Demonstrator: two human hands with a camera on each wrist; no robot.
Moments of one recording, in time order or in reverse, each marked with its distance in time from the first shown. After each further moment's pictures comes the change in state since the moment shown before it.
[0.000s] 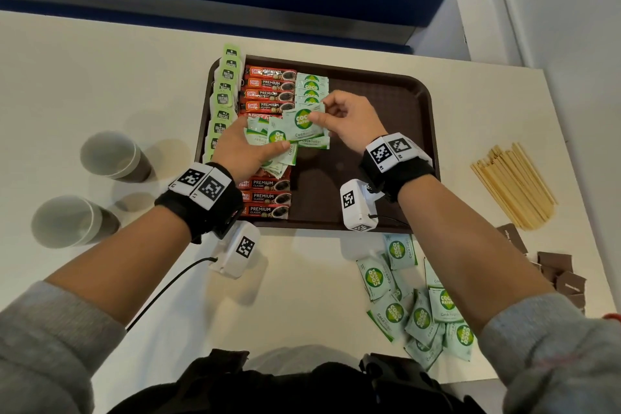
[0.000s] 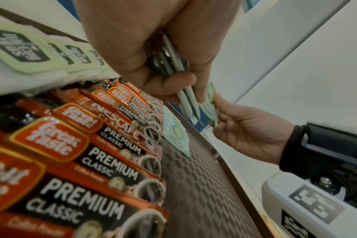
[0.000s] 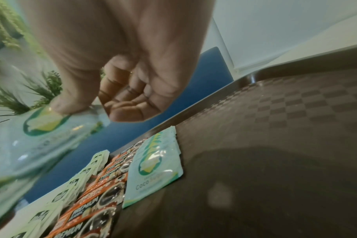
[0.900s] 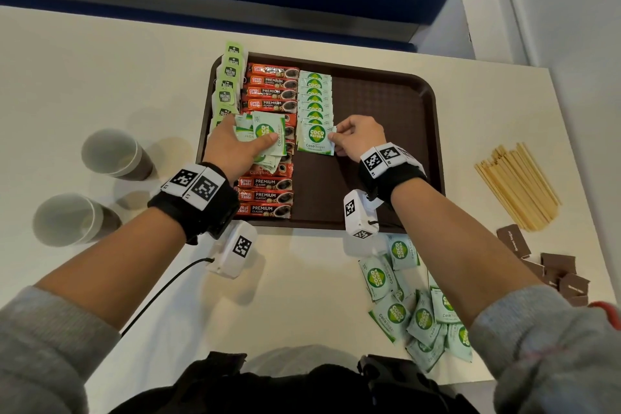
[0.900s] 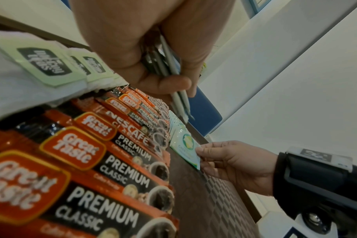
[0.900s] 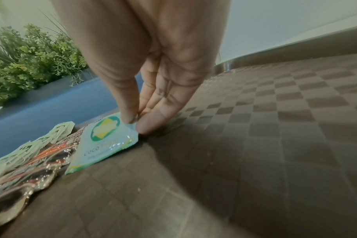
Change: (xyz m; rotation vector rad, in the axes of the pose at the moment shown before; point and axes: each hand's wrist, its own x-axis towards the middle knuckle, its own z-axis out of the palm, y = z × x) left_hand 0.006 -0.006 -0.009 0.022 0.098 -0.036; right_hand 0.006 0.036 0.007 -0.137 0.138 0.303
